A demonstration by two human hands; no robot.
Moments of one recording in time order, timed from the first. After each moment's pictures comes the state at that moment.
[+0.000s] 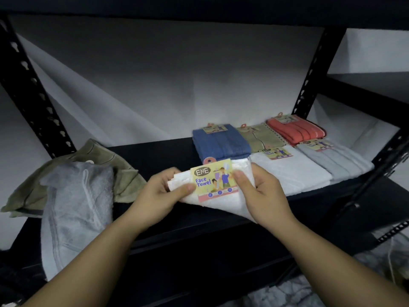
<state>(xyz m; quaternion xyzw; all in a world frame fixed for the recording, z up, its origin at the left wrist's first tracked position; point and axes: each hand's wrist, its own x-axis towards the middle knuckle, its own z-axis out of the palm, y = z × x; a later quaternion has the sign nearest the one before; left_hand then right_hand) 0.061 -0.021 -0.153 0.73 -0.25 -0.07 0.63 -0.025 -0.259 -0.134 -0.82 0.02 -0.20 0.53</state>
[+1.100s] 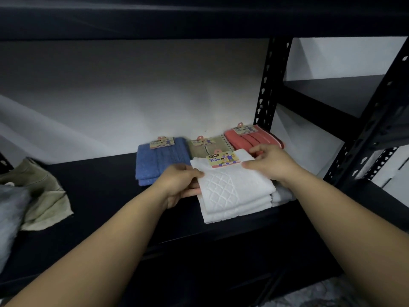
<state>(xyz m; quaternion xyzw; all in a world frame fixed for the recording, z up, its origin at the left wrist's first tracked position) 0.105 -0.272 -0.125 0.68 0.02 -0.25 0.70 0.060 -0.526 -0.099 -0.88 0.14 -0.07 0.45</state>
